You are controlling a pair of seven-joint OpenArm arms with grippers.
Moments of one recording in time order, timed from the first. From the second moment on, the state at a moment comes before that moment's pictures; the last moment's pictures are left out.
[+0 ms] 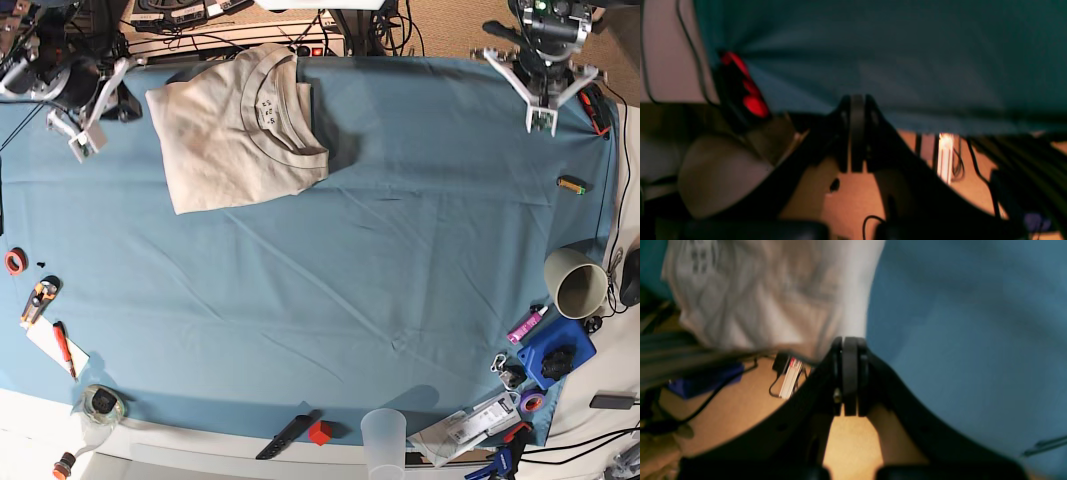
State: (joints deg) left arm 43.6 -9.9 -10.9 132.8 -1.6 -3.7 61.0; right arm -34.0 25.2 38.1 118.9 54.8 39.7 -78.8
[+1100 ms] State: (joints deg) left arm 51.1 -9.7 -11.0 97.4 -9.7 -11.5 53.1; right arm -43.1 25.2 38.0 75.6 45.4 39.9 -76.8
